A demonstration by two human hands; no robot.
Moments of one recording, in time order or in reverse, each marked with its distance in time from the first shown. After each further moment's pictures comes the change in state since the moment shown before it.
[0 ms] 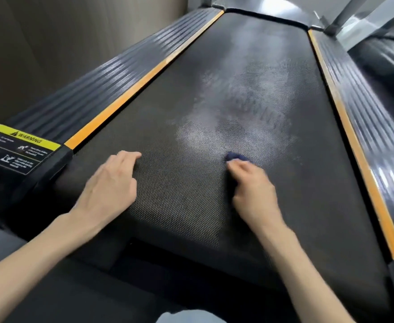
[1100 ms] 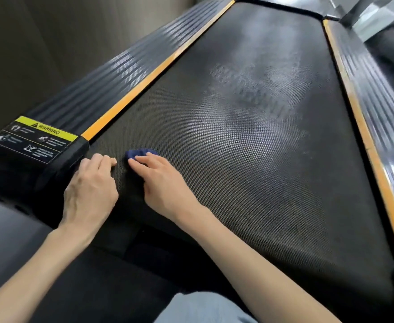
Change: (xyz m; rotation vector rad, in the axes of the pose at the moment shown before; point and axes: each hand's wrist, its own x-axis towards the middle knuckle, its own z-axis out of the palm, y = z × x) left_hand -0.033 -0.039 -0.002 0.225 0.178 -0.136; right_hand 0.006 -0.137 0.049 0.250 -0.279 -0.434
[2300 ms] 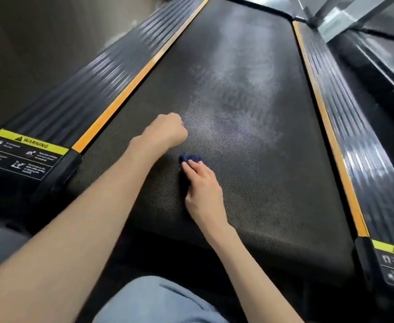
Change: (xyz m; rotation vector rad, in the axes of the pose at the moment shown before) left_hand 0.133 0.119 -0.037 -0.356 -0.640 -0.023; right_hand -0.038 0.033 -0.018 -0.094 0.279 0.467
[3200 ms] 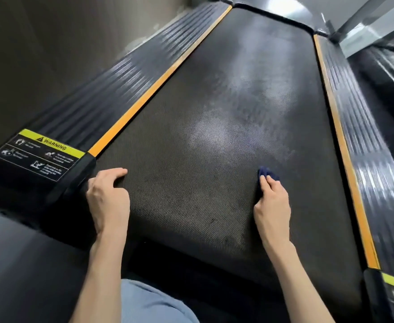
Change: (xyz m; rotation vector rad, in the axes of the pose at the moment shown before) left_hand -0.087 -0.100 0.047 -0.374 0.688 -0.346; right_hand 0.010 0.097 -0.049 -0.171 0.122 0.313
